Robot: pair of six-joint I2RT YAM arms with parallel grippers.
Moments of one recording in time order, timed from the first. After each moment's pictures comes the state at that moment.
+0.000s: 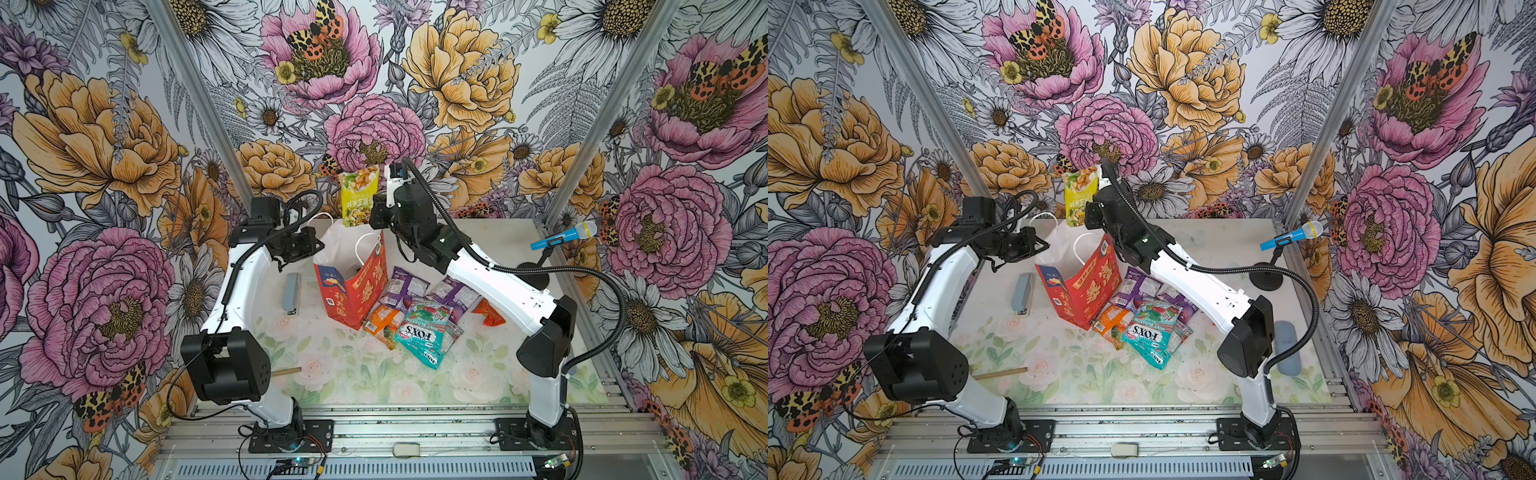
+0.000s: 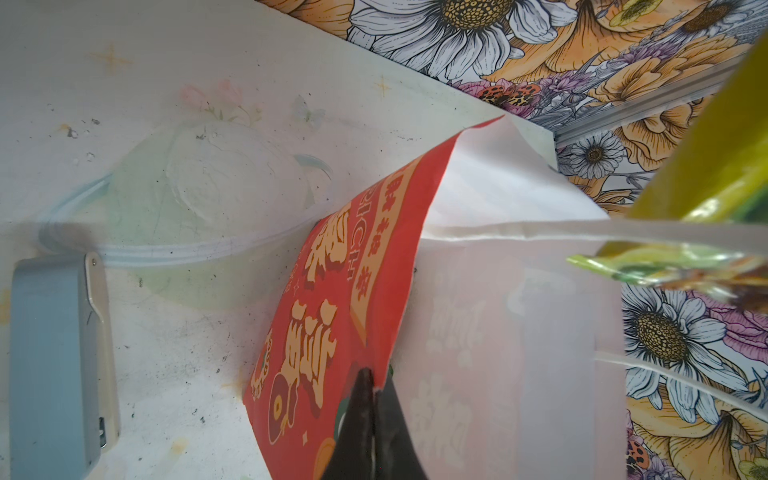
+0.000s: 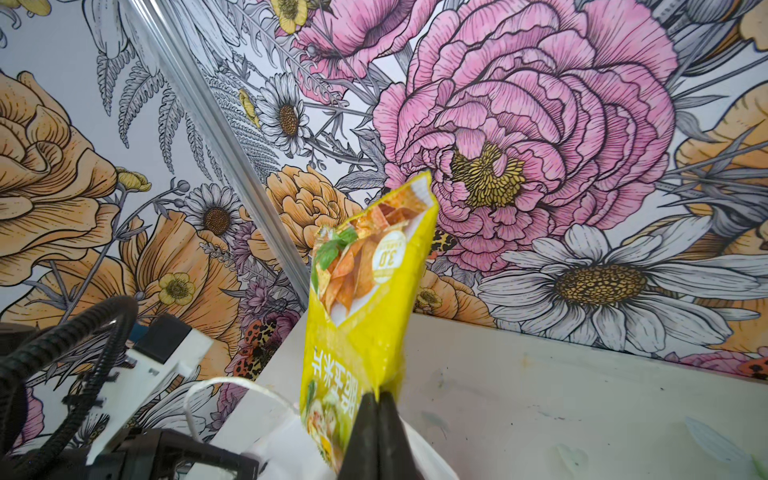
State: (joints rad) left arm 0.07 1.58 1.58 -0.90 0.53 -0.22; right arm 0.82 1.96 2.07 -0.30 0.28 0.34
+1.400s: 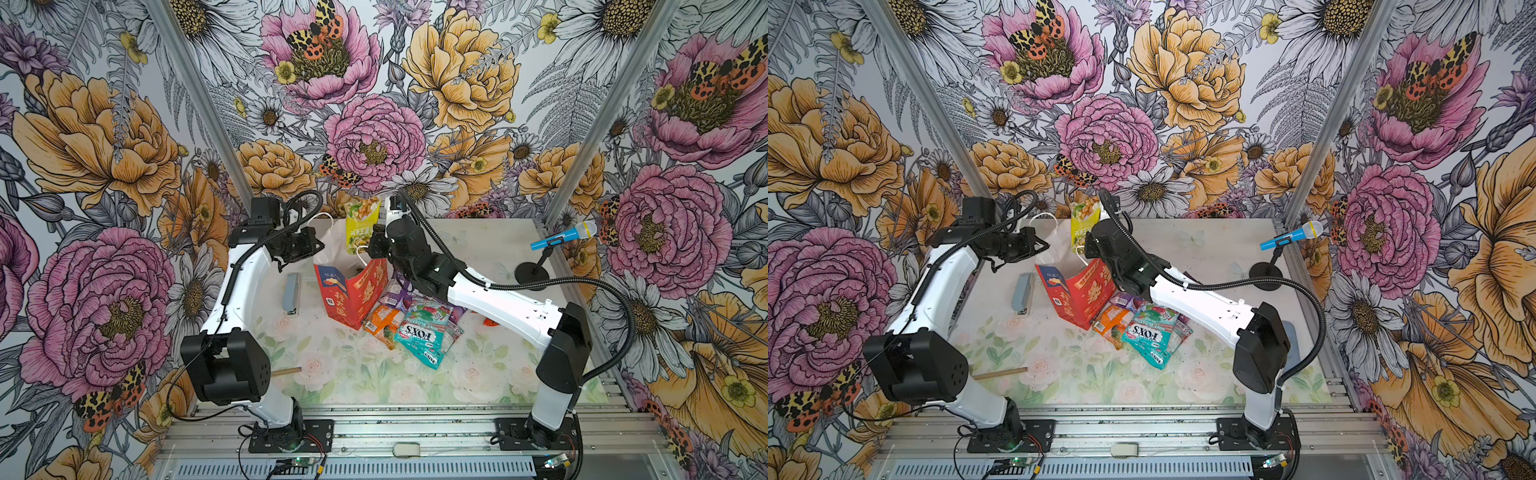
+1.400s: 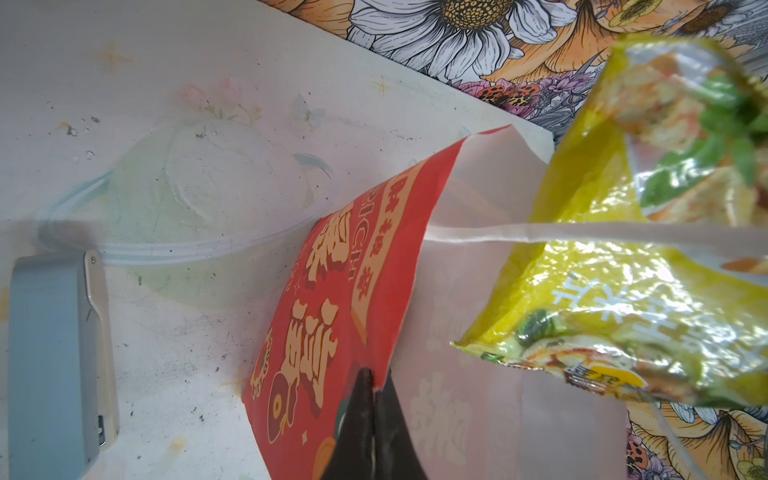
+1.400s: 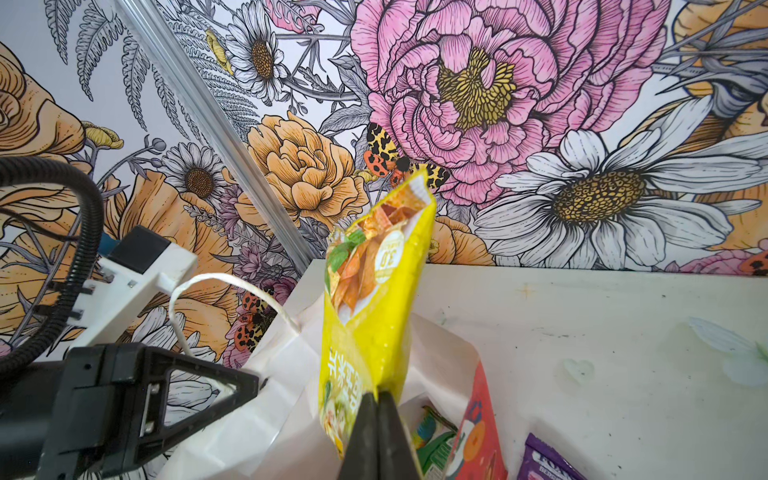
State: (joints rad) left arm 0.07 1.58 1.57 -0.90 0.53 -0.22; right arm 0.90 1.82 1.71 -0.16 0.38 0.46
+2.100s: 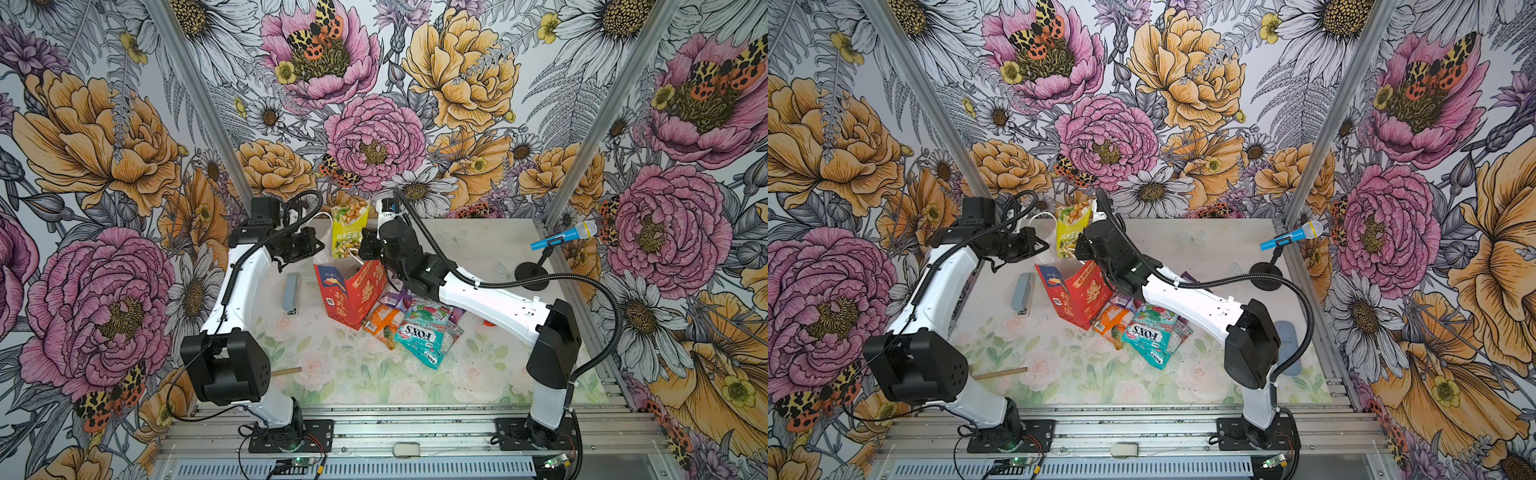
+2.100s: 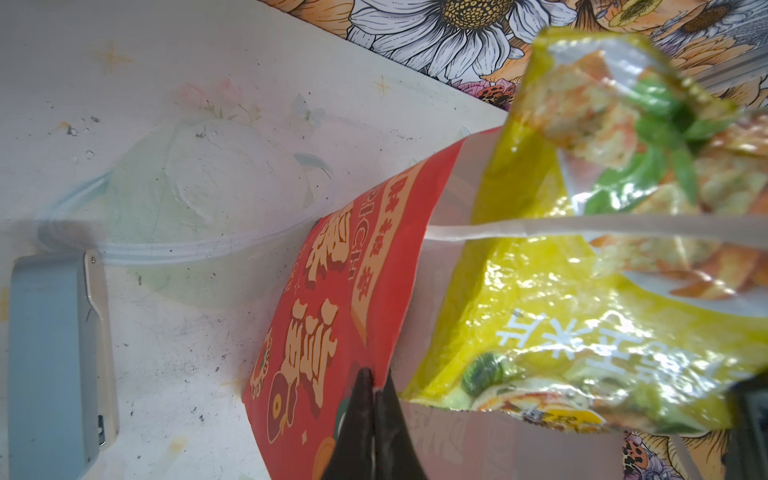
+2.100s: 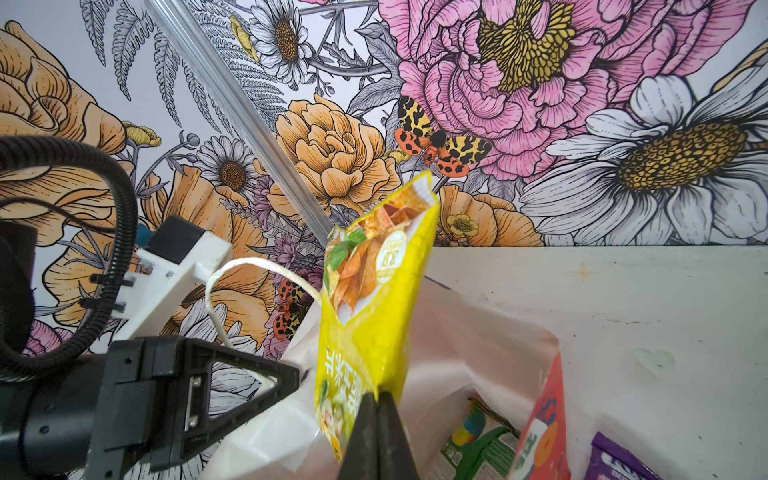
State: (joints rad) left arm 0.07 1.58 1.57 -0.90 0.53 -0.22; right arm 0.90 1.88 1.75 -0.14 0.30 0.54
